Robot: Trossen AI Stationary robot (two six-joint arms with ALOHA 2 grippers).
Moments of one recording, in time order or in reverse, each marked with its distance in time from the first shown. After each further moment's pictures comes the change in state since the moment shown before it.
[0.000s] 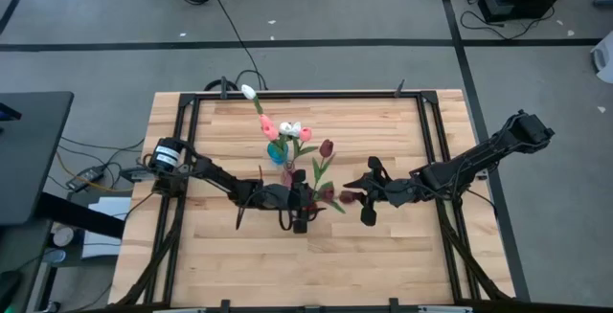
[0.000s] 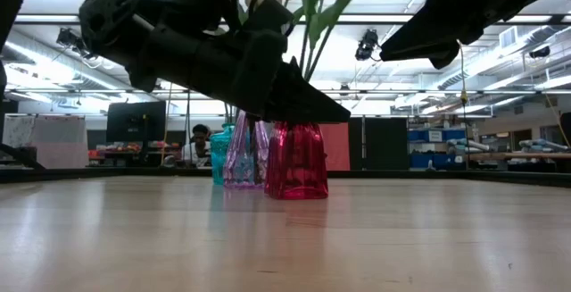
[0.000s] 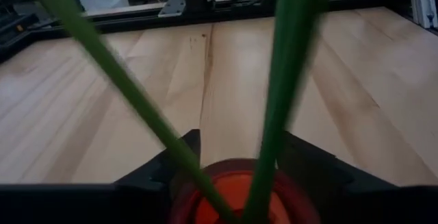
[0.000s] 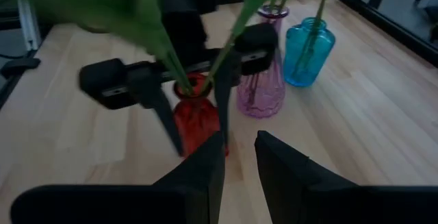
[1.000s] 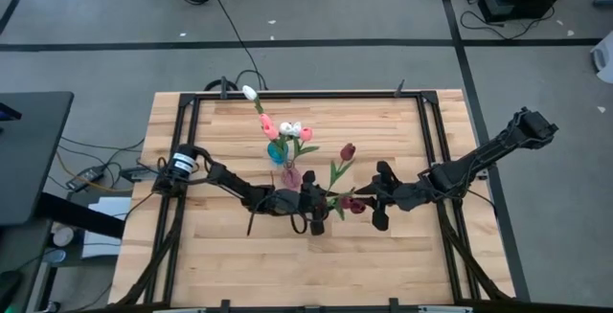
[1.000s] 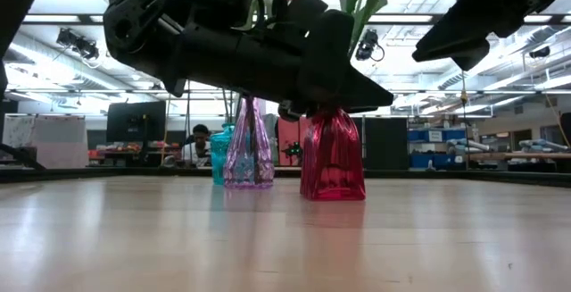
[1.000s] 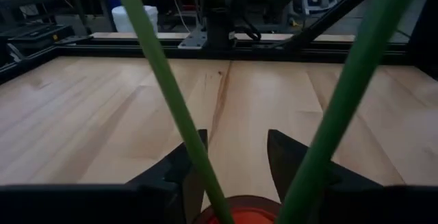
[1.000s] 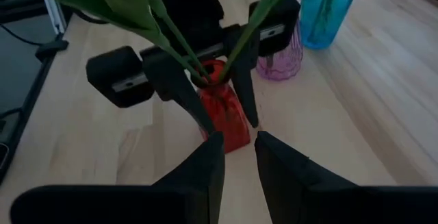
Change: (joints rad) left arm -0.015 0.137 0.162 0.105 -0.128 -0.074; right arm 0.065 -0.101 0.000 -0.203 -0.035 0.161
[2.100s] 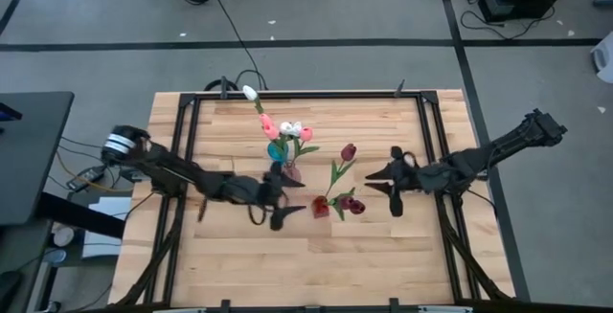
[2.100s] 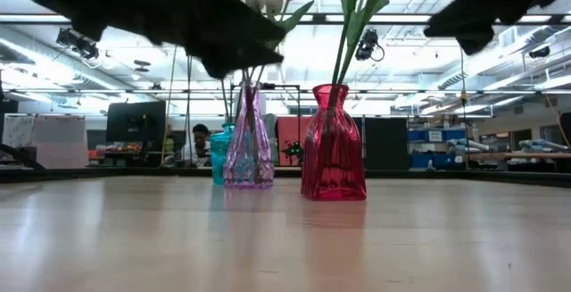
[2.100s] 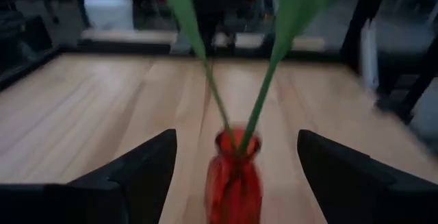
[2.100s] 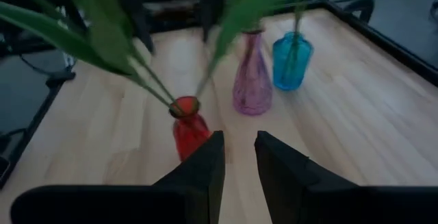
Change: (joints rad) left arm -0.032 -0.531 -0.360 -0.233 0.094 -0.057; right arm -0.062 -0.306 -0.088 -0.039 -0.005 -0.166
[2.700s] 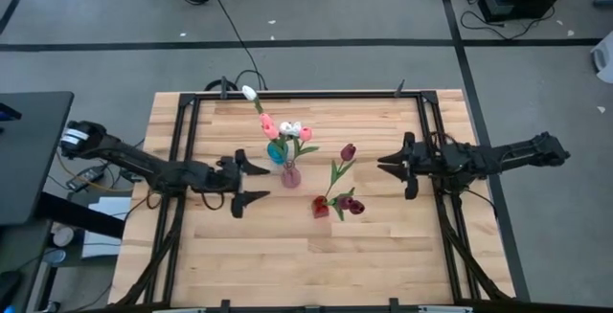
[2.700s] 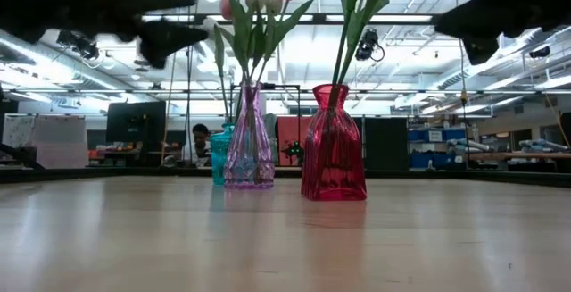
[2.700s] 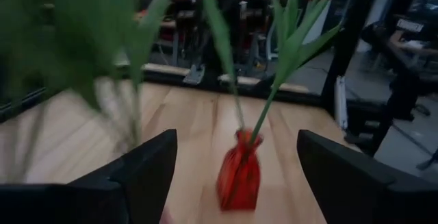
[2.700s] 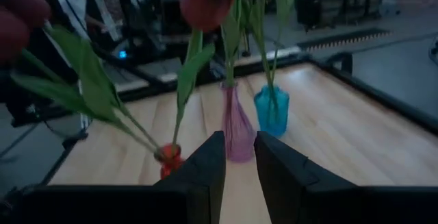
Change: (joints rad) left arm 0.008 -0.548 -0.361 0.016 0.005 -0.057; right arm -0.229 -0.408 -0.210 0.102 -0.198 -0.101
